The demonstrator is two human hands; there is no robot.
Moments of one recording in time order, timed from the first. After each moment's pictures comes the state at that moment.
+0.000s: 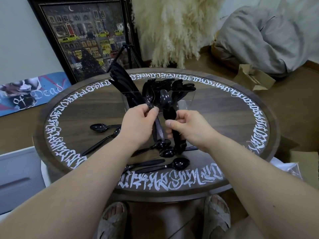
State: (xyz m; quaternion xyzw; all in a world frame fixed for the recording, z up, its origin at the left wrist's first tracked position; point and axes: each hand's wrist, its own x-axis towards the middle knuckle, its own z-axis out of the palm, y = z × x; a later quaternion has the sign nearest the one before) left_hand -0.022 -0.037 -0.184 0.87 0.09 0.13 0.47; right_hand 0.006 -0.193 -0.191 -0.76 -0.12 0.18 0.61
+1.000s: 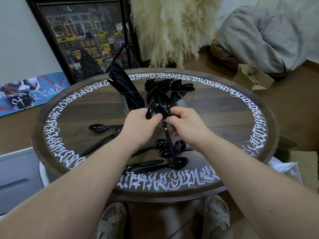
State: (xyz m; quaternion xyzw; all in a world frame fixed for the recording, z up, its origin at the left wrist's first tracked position) left_hand -0.021 -0.040 -0.188 0.85 0.12 0.08 0.52; right_hand 0.010 -0.178 -0.192 -0.78 -0.11 0.12 0.60
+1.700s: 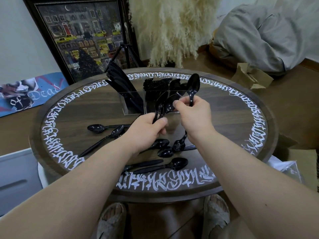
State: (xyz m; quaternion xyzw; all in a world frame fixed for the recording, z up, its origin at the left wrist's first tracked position) left_hand -0.027 -0.047 -0.188 0.82 0.05 -0.06 0.56; right_hand 0.018 -0.174 -0.182 -0.74 0.04 -0.06 0.67
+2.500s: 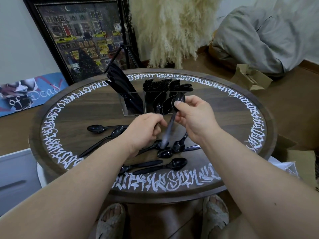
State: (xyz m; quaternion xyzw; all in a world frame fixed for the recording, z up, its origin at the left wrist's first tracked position) left_hand -0.030 -0.047 -0.178 0.75 0.09 -0.09 0.65; right_hand 0.019 -0.181 -0.177 -0.61 0.04 0.06 0.79
